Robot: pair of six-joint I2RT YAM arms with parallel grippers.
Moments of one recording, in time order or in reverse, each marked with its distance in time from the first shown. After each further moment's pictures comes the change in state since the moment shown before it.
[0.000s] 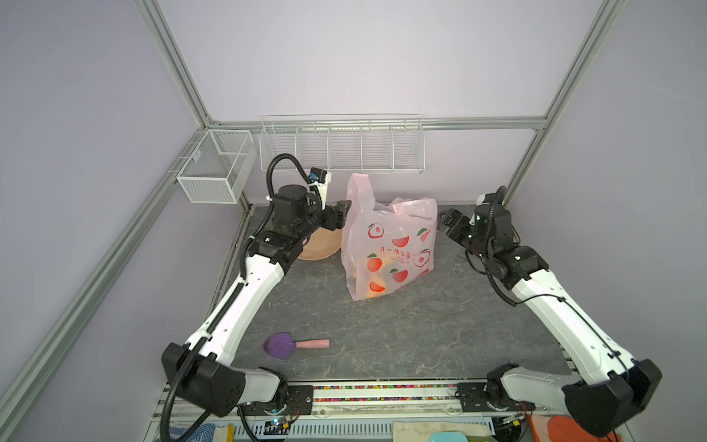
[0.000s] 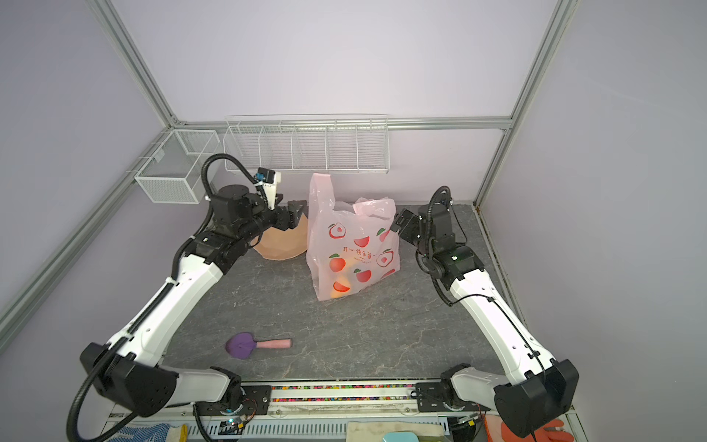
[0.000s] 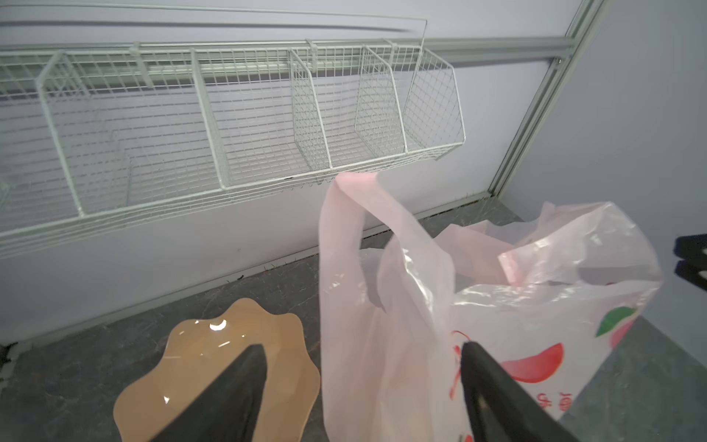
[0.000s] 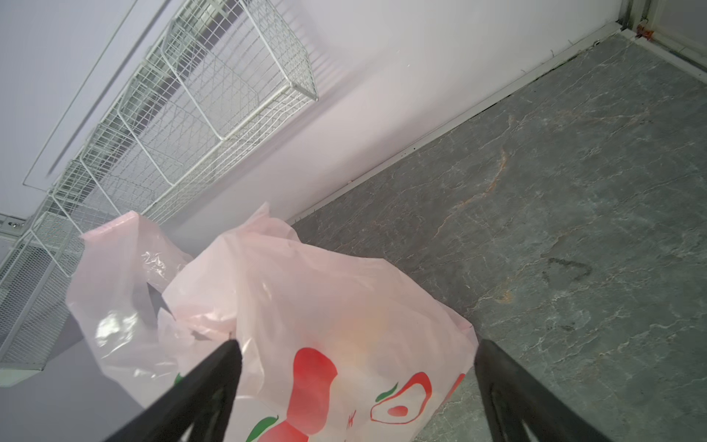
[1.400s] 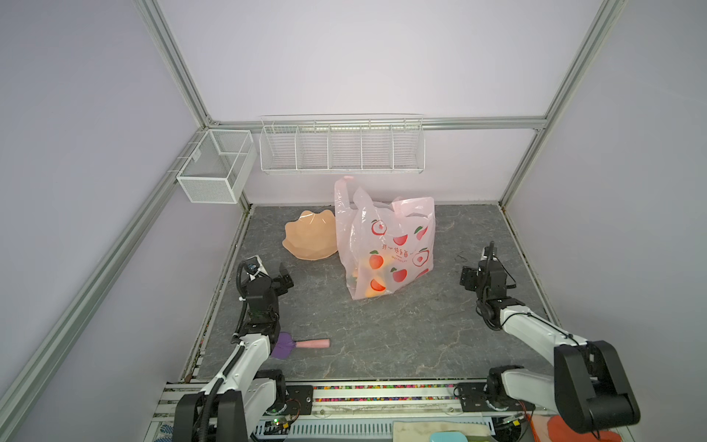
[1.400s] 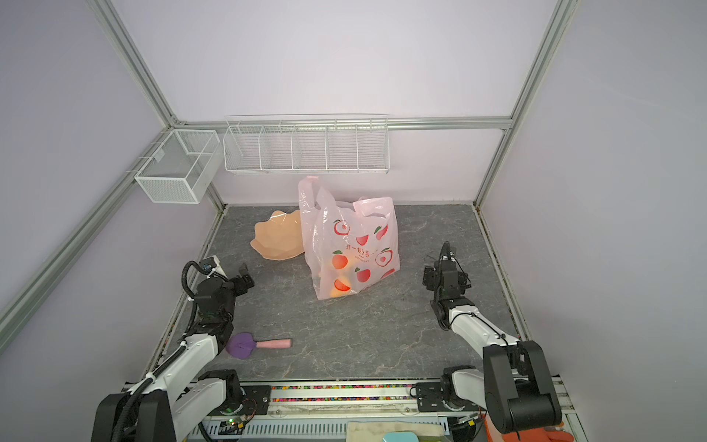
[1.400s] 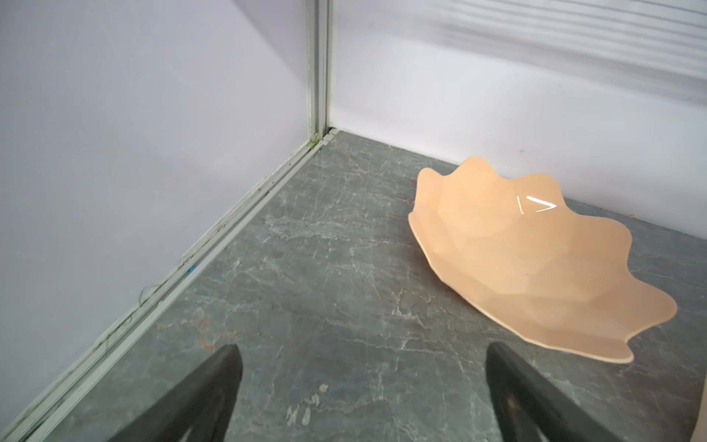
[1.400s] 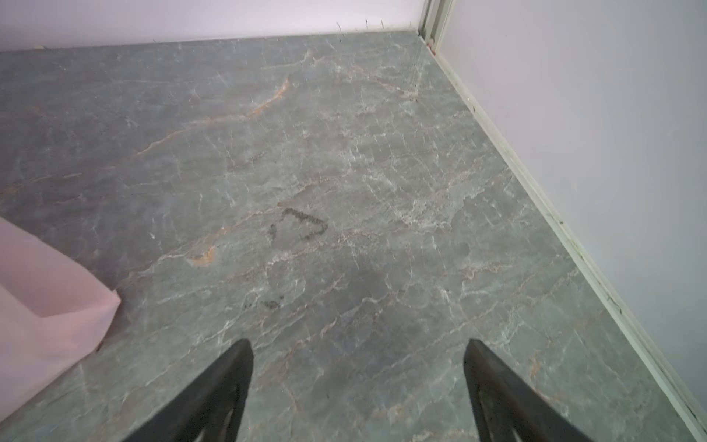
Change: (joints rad) left arm 0.407 -0.227 -1.112 0.845 -0.323 -0.069; right arm -0.214 0.050 -0.831 0.784 0.220 -0.590
